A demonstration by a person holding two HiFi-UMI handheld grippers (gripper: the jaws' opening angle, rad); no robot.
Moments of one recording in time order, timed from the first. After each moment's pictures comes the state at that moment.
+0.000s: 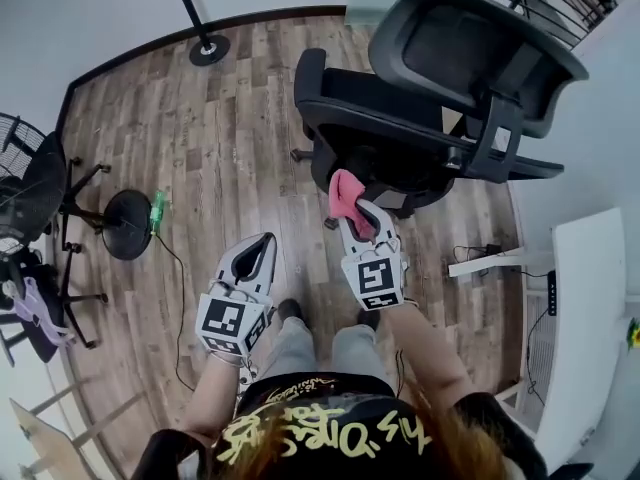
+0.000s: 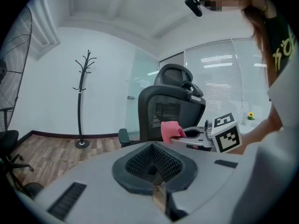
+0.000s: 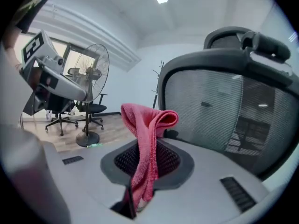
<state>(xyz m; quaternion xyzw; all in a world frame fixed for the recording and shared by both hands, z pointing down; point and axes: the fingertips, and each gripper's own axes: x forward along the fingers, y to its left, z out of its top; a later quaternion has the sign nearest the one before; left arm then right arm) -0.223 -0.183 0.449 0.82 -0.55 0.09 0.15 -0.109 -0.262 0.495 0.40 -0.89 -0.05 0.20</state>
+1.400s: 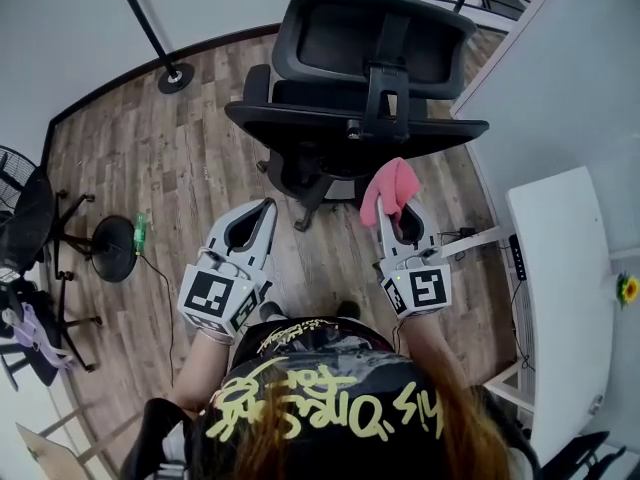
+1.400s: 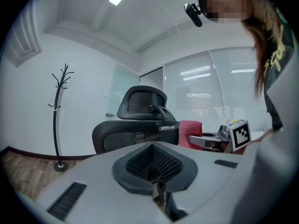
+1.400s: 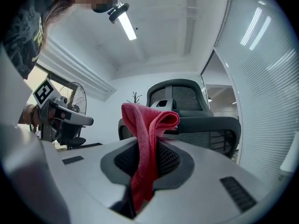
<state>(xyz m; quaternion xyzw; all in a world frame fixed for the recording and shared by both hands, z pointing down) -0.095 -0.194 0.333 0.88 -0.47 0.03 0.06 0.085 -0.216 0.351 0.51 -0.86 -0.04 -0.01</state>
